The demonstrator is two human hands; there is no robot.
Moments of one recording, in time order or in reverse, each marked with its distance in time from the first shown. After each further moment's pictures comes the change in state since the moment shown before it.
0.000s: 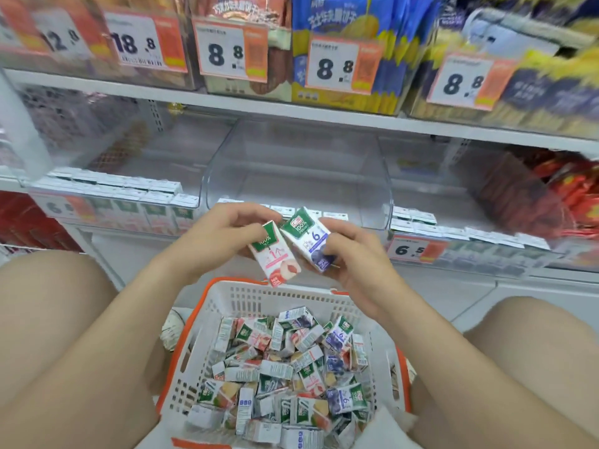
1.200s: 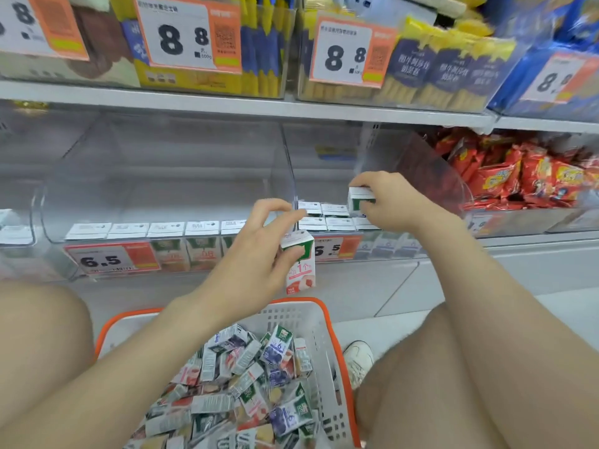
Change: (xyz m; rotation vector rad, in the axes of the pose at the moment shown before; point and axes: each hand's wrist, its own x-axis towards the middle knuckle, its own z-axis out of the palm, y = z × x) left_hand 0.073 0.023 0.166 0.500 -0.060 0.501; right_hand 0.073 -0.096 -0.218 -1.529 0.195 -0.158
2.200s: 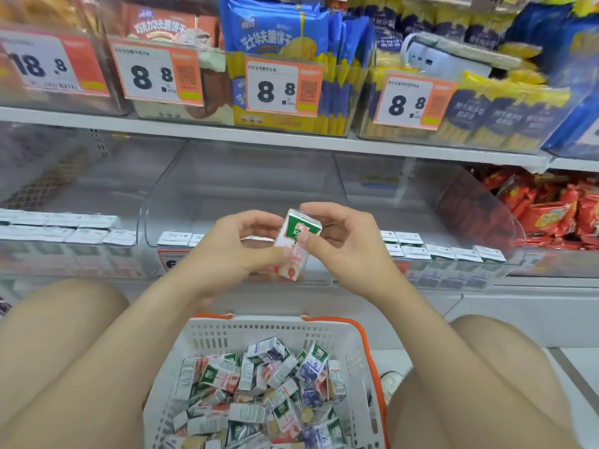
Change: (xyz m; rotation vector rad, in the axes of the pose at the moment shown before) left_hand -0.033 -0.027 -0.096 -0.710 0.095 -0.440; right_hand -0.058 -0.163 0.041 0.951 0.127 -0.227
